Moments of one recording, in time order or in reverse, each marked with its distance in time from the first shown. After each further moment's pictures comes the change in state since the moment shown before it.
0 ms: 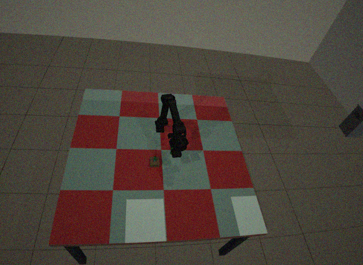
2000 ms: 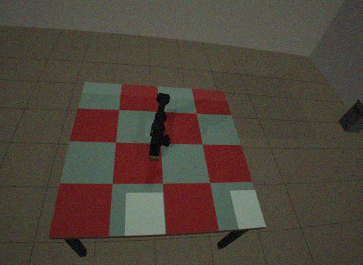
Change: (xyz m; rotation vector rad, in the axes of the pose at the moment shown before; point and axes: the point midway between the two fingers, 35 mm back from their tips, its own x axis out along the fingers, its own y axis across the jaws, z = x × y) arm -0.019 -0.032 -0.129 0.285 -0.037 0.043
